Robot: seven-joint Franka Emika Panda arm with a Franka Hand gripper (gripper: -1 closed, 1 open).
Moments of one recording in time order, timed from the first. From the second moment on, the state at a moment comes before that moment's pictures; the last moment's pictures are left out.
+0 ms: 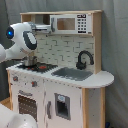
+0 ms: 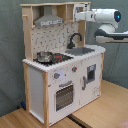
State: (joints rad) arm -0.72 -0.82 0.93 -2.15 0.04 3.17 -1.78
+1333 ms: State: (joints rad) arm -0.87 -1.00 1.02 -2.05 0.04 3.22 -1.43
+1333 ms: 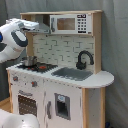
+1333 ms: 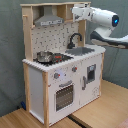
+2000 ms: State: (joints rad) arm -0.97 -1.10 1.05 -2.04 0.04 3.22 -1.21
